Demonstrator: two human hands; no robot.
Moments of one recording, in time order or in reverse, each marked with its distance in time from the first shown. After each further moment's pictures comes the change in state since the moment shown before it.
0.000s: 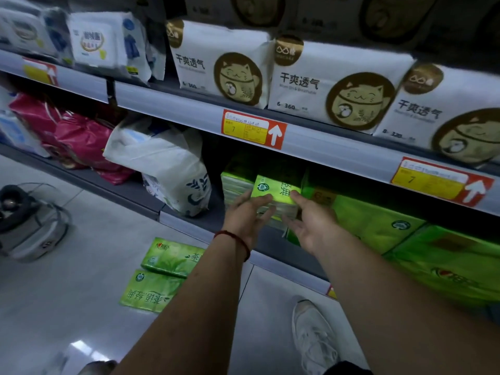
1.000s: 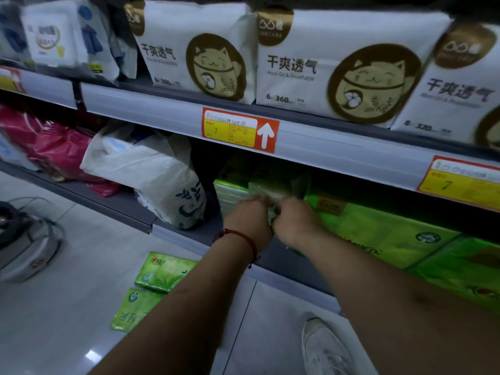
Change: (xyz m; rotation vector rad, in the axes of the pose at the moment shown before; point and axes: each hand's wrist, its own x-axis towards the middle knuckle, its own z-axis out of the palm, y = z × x) left_hand 0.042 0.003 0.008 1.781 -0.028 0.515; right_hand 0.051 0.004 0.021 -1.410 -0.091 -0.532
